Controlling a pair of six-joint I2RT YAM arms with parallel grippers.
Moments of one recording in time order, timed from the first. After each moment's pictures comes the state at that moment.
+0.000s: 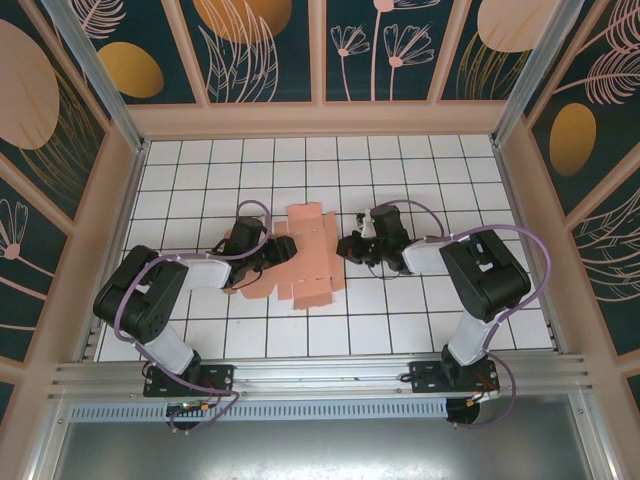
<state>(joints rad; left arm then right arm) -0.47 1.64 0.60 0.31 0.26 -0.80 0.51 1.75 0.73 0.28 -0.55 0.80</state>
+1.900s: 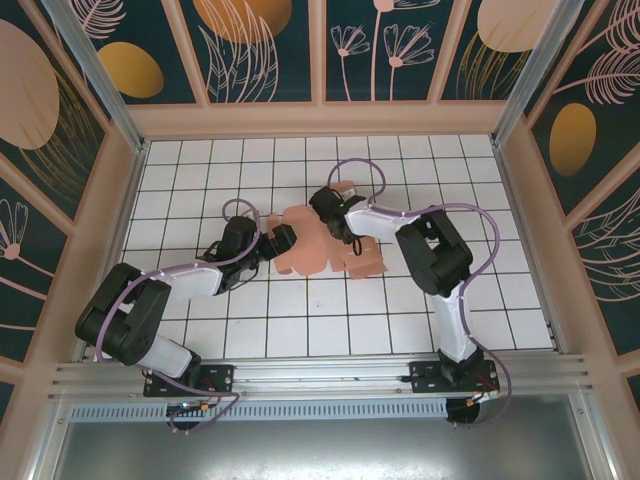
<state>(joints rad) -0.48 1.51 0.57 0.31 0.13 -0.88 0.71 2.09 1.44 -0.67 0.69 0.32</state>
